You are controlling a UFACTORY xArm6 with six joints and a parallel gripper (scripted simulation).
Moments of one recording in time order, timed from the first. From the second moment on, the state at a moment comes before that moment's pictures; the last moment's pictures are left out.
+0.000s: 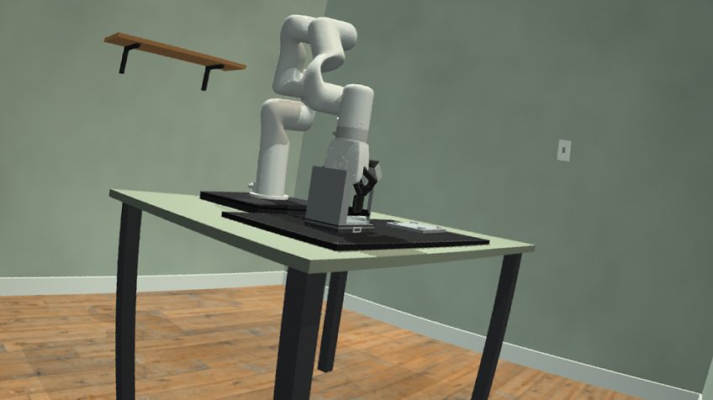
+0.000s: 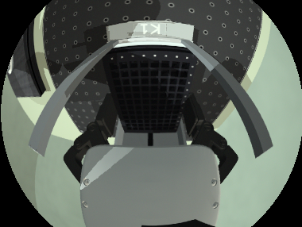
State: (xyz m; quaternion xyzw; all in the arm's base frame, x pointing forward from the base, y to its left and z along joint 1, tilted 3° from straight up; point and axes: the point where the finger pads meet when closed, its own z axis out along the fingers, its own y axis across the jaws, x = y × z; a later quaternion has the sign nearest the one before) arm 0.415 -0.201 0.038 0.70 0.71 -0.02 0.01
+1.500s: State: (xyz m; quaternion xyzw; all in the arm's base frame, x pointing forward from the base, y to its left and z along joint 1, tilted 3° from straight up) arm 0.415 -0.202 0.033 0.70 0.71 -0.02 0.01
